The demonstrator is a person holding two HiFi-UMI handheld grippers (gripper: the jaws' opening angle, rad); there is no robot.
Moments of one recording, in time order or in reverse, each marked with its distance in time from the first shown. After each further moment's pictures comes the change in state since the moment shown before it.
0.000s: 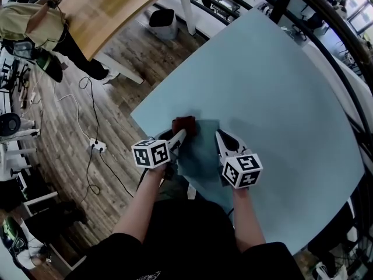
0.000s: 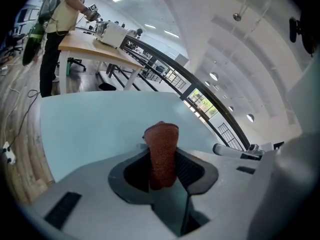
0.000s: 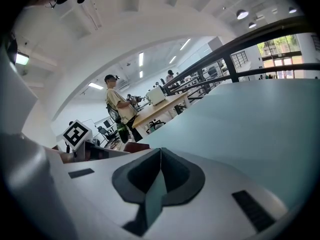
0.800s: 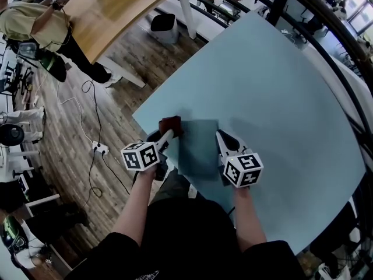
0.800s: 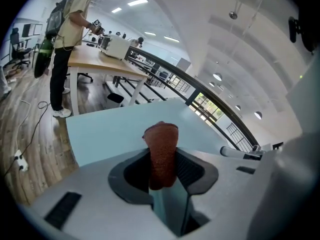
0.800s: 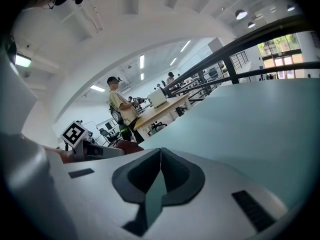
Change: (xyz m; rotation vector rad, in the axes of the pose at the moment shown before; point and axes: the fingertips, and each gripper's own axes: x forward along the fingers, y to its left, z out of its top) left arm -0.039 0.020 0.018 0.037 -0.063 0.096; right arm -0.011 -0.001 0.004 0.005 -0.020 0.019
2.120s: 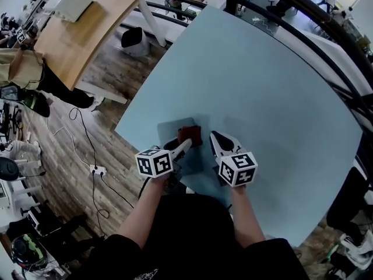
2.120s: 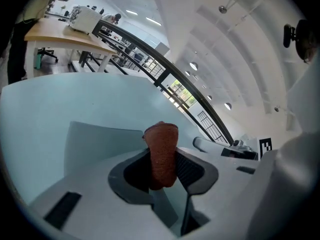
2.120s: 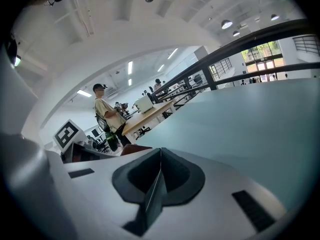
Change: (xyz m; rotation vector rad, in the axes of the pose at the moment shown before) left arm 0.047 -0.132 -0.069 0.070 0.180 -0.321; right arm -0.063 -0.033 -0.017 0.067 -0.073 -0.145
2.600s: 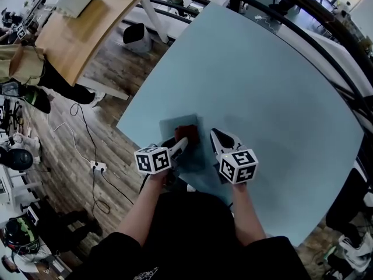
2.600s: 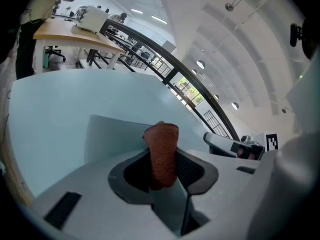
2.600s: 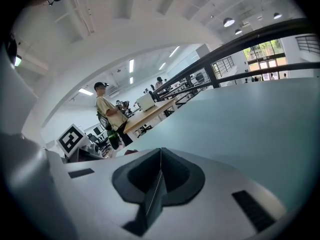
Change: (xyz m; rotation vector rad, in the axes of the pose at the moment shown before) left arm -0.008 0.031 -0.010 -0.034 0.023 0.068; right arm 0.007 0.005 -0.001 -0.008 0.022 0.015
